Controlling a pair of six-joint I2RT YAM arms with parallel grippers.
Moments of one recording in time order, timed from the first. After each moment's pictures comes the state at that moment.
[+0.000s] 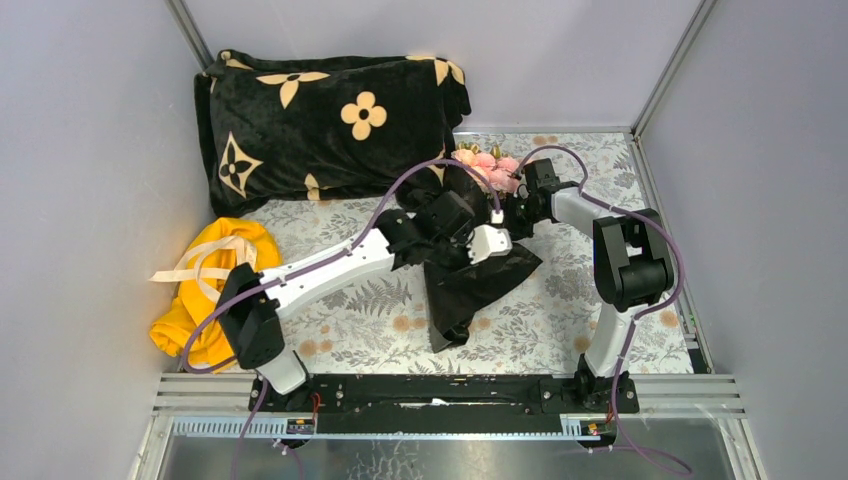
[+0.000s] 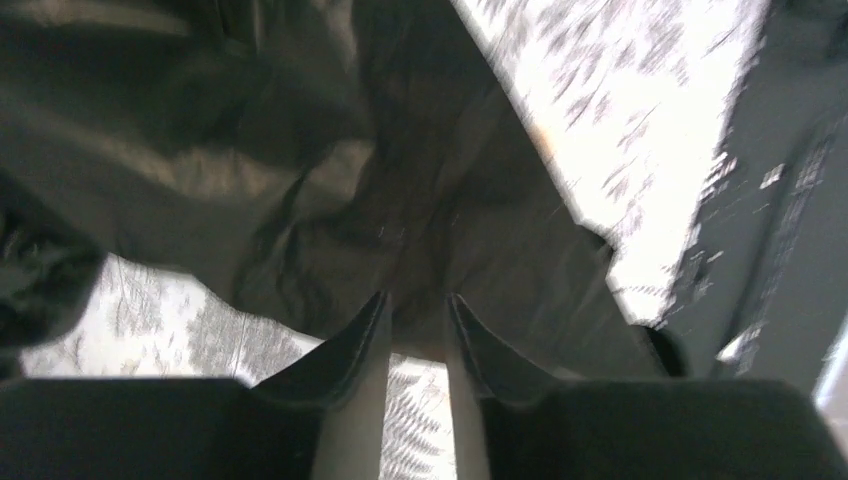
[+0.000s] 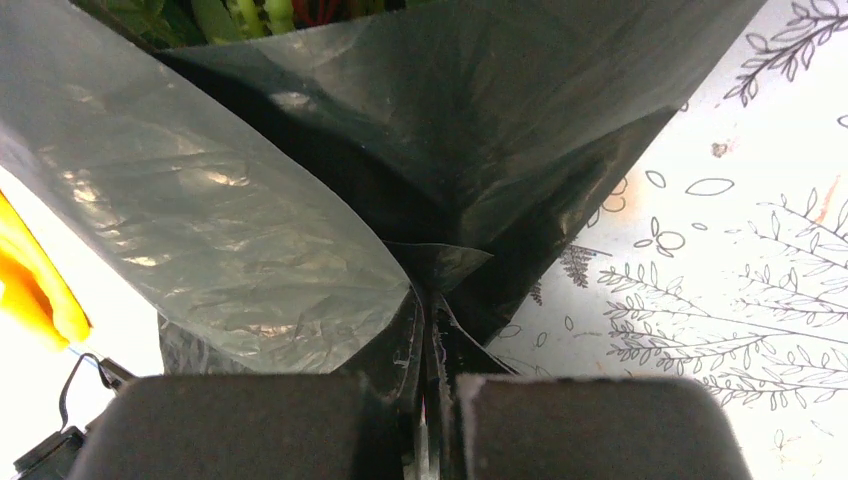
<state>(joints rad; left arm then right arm) -0.93 1.67 1.50 -0.76 0.27 0.37 0.23 1.89 1.22 -0.47 -0.40 0.41</state>
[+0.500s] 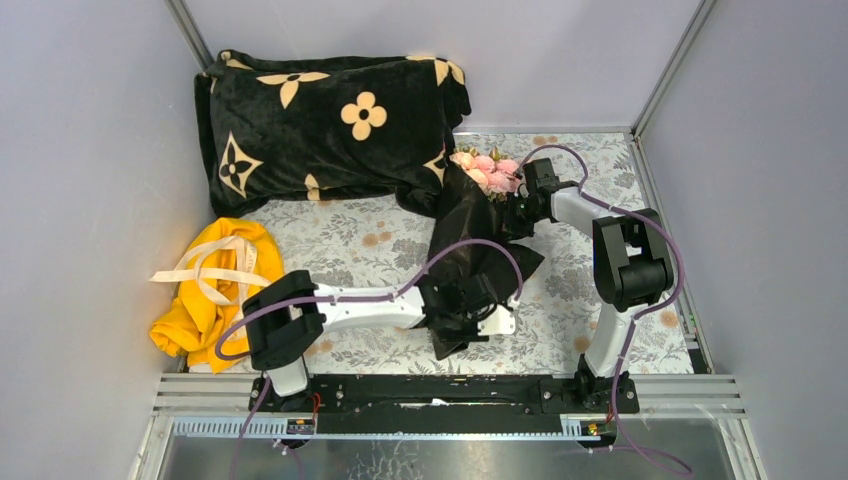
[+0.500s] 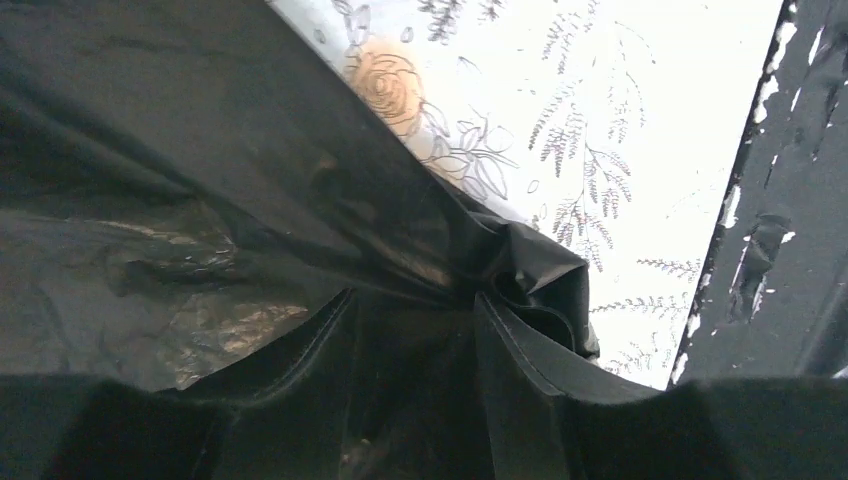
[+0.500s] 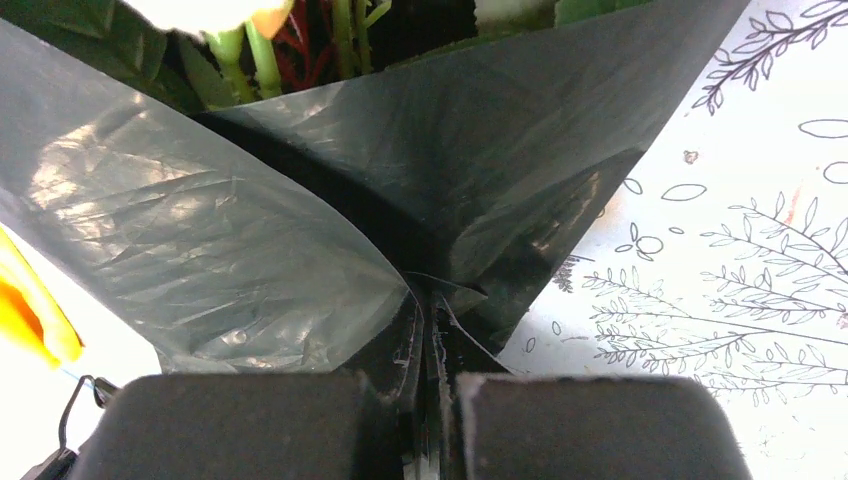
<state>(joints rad) -1.16 1.74 1.14 -0.53 0.05 0.41 0.23 1.90 1.23 -0.46 -0.37 0.43</state>
